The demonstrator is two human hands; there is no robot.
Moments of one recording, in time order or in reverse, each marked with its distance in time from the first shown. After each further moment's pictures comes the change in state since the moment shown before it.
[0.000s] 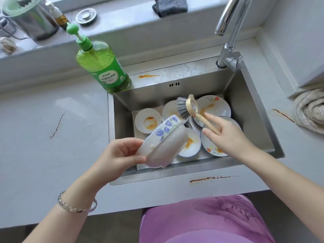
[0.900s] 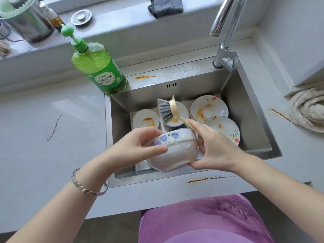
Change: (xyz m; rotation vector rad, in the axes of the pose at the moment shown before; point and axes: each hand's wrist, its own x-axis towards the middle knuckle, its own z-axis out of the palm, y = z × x) left_hand 0.037 0.019 0.017 0.351 -0.161 -0.159; right_hand -0.010 0.001 0.014 -0.189 -0.165 -0.382
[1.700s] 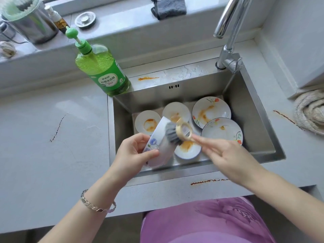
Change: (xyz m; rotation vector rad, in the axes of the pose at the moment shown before) left_hand -0.009 -0.021 0.019 -0.230 0.406 -0.054; right_hand -0.024 -0.010 -0.006 0.028 0.071 0.122
